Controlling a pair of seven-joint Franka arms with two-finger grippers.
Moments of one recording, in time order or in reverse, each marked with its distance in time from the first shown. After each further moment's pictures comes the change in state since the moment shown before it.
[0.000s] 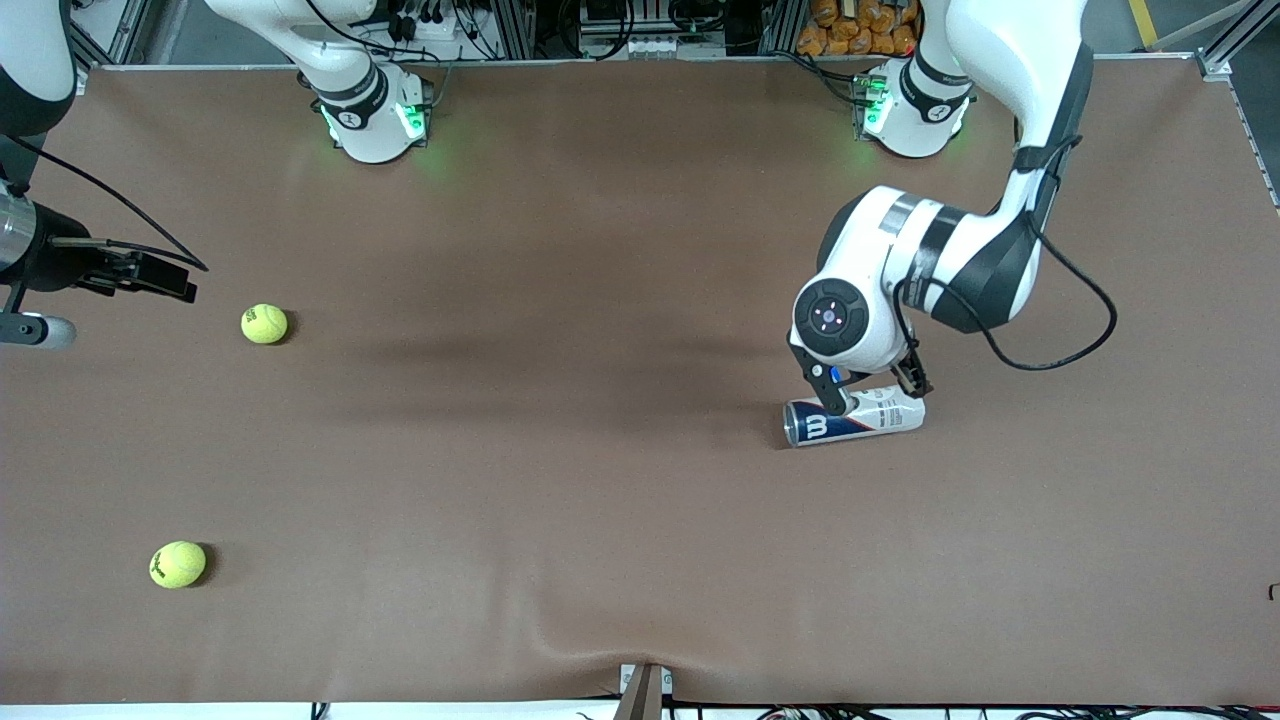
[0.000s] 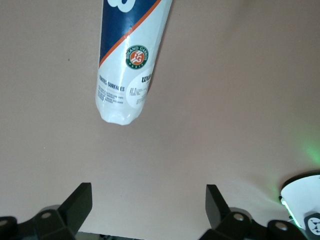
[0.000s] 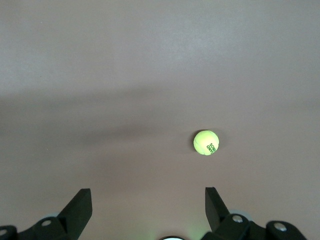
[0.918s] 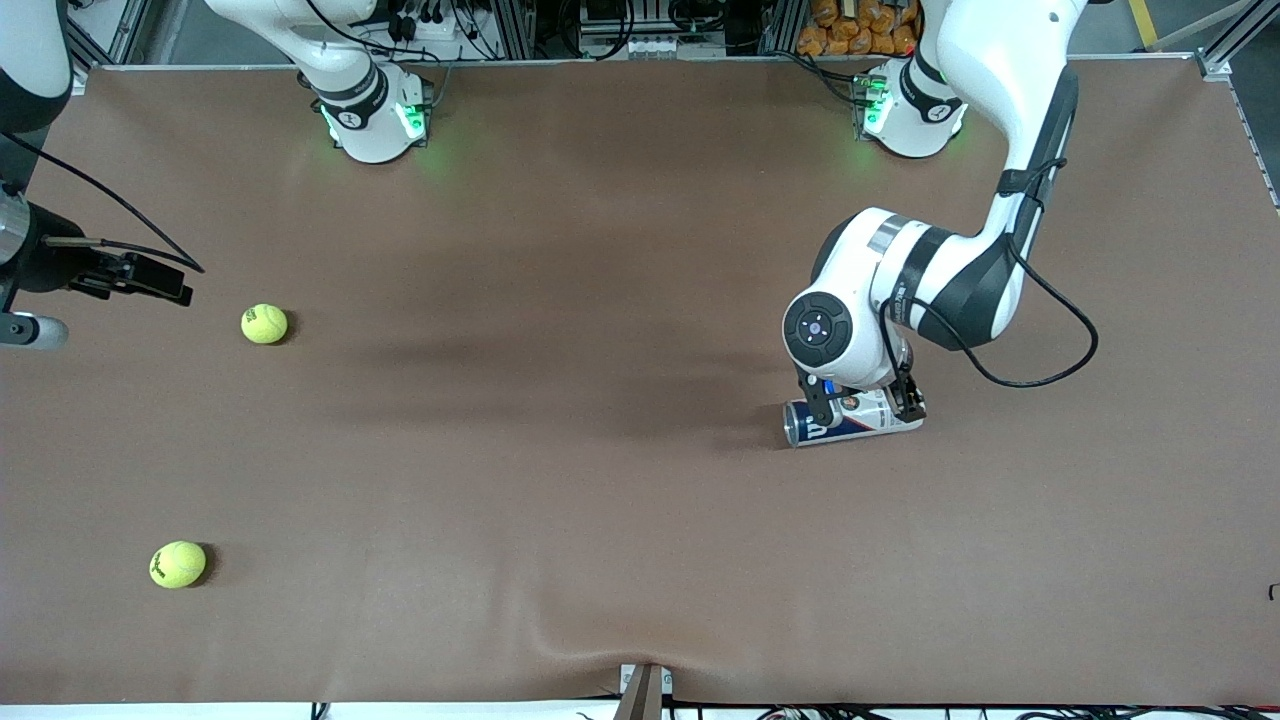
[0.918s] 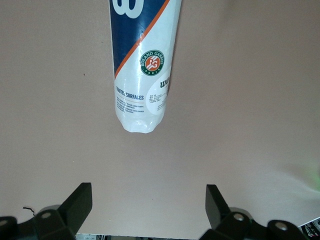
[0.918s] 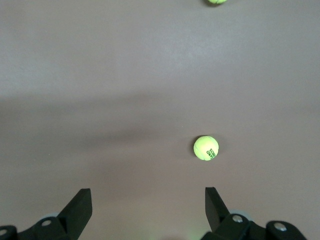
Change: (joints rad) left arm 0.003 0.026 -0.001 0.002 0.072 0.060 0.123; right arm 0.000 -0.003 0.000 0.023 0.000 0.015 -0.001
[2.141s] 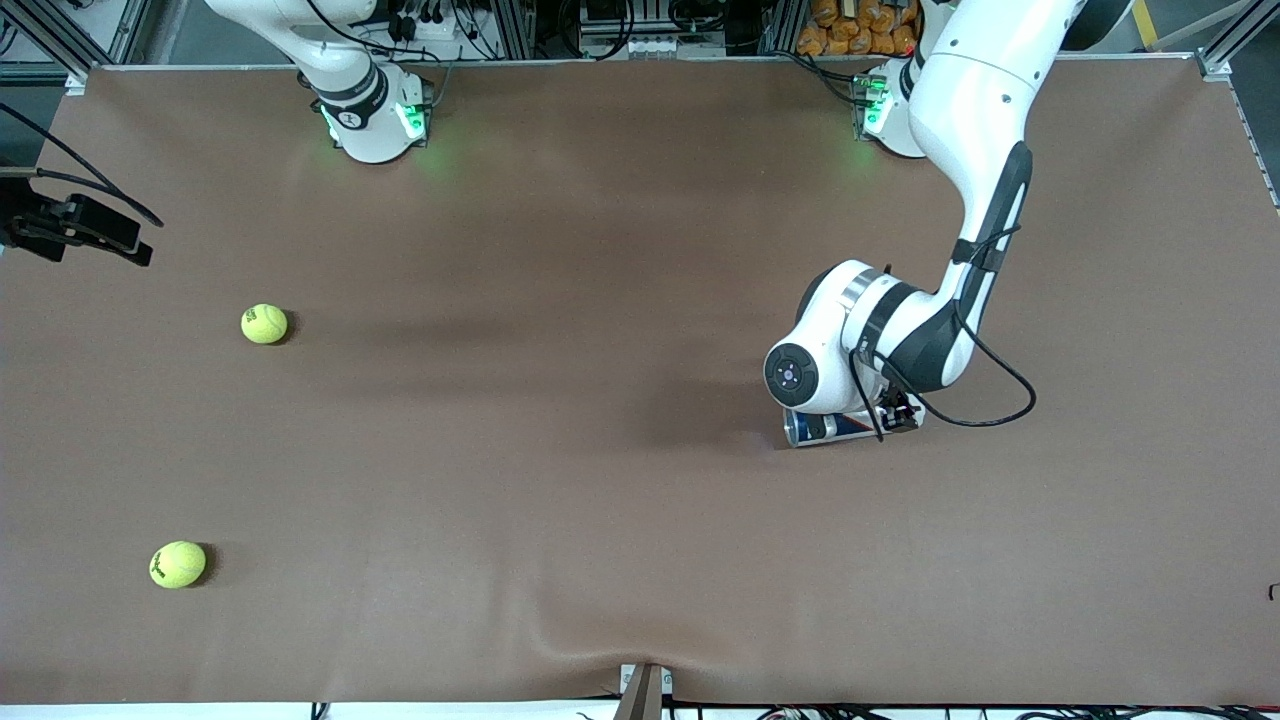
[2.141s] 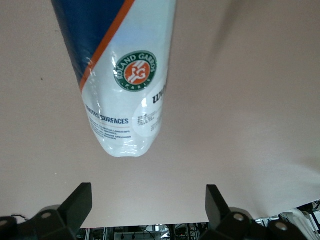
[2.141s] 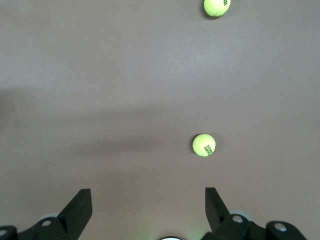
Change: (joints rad) left arm 0.003 0.151 0.006 -0.003 0.087 0.007 -0.030; right arm -0.005 -0.062 -0.006 0.051 0.020 -0.078 -0.032
